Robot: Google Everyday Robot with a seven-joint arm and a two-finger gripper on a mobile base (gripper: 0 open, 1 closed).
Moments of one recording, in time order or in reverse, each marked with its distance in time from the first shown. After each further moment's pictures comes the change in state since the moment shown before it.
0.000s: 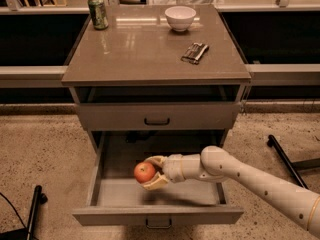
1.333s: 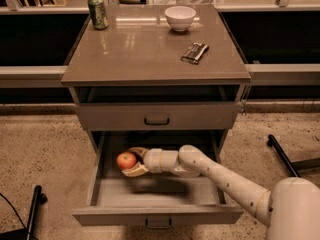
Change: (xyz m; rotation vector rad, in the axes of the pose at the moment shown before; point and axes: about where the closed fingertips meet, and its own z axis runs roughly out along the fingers) arm 0.008 -0.065 0.098 0.064 -0.178 -0.031
